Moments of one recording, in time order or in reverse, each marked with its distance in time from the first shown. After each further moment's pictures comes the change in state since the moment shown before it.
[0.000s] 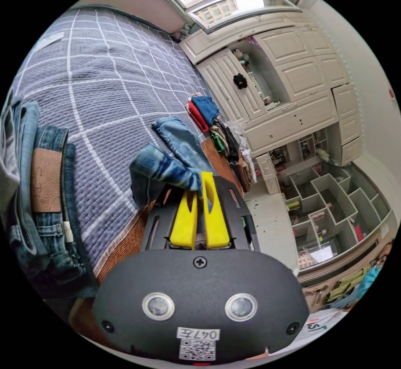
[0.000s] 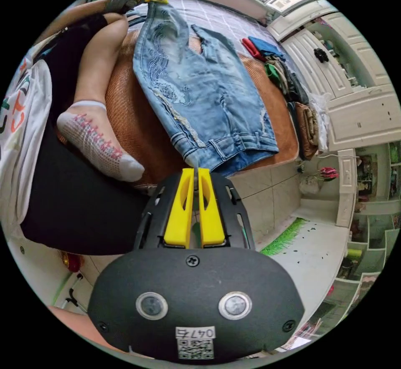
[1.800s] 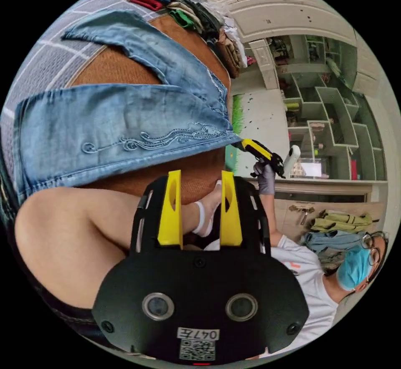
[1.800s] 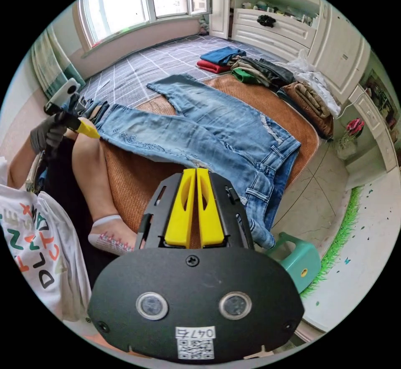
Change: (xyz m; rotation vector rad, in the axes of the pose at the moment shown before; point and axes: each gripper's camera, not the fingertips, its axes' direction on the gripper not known) left arm 0.179 0.031 0.144 -0.800 0.034 0.097; right arm 0.078 -0.056 0.017 0.227 -0.294 0.458
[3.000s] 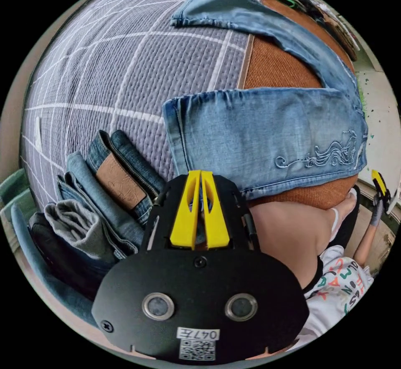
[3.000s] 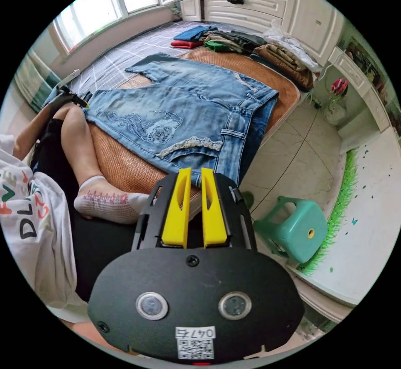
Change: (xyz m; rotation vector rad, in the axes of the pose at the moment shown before) left arm -0.044 -0.169 -0.137 -0.234 -0.904 -0.110; right arm 0.050 0.036 0.038 -0.093 0.029 0.148
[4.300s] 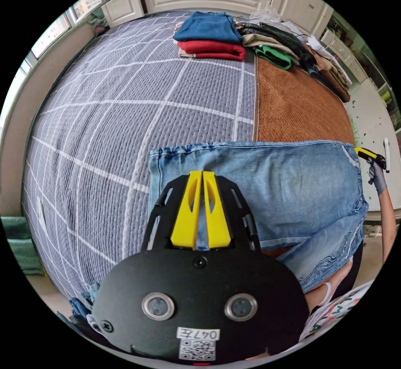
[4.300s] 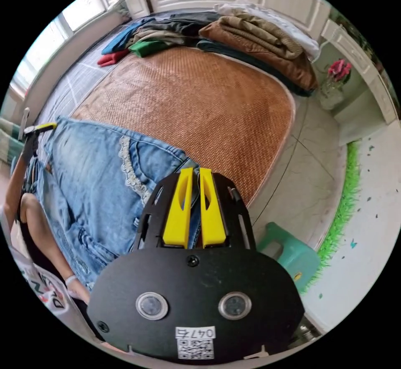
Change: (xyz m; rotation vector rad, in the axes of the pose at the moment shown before) left arm -0.057 -0.177 -0.036 0.433 -0.012 0.061; right arm 0.197 -0.255 0.145 -0.071 0.047 0.170
